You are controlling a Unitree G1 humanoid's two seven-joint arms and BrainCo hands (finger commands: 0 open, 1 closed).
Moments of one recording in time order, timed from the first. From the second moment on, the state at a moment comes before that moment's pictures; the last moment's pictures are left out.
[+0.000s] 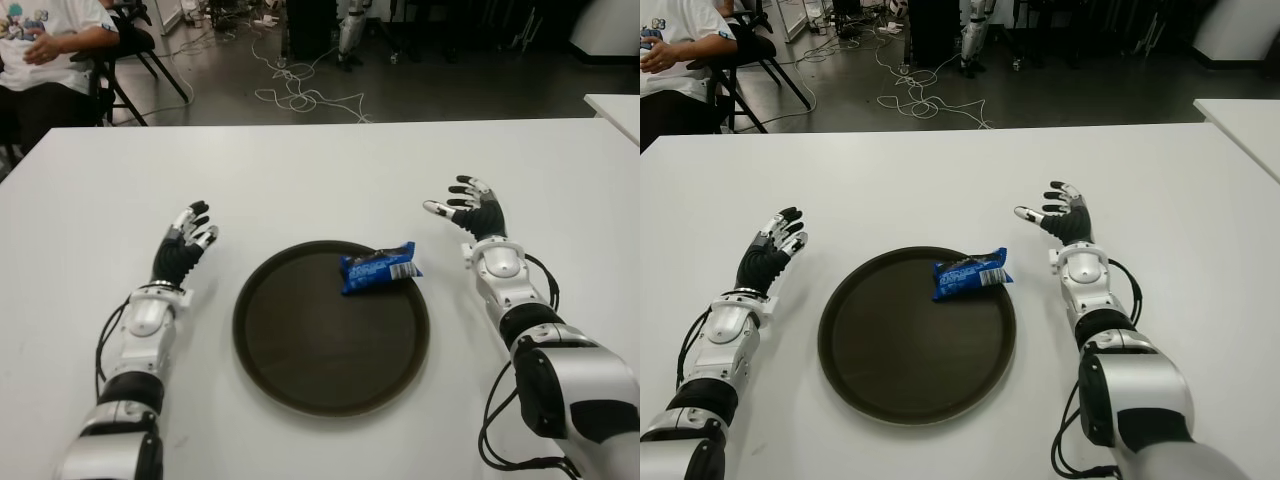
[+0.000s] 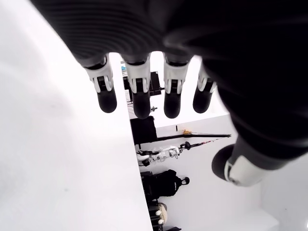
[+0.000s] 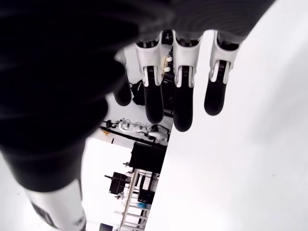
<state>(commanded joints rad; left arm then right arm) -0.45 0.20 0.15 0.97 -0.06 -0.50 -0.14 -0.77 -0.17 -0.11 1.29 -0.11 -0.37 -0.13</state>
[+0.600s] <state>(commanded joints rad) -0.48 0.20 0.17 1.03 -0.06 -0.52 -0.12 -0.78 -0.16 -0.11 1.30 -0.11 -0.35 -0.14</state>
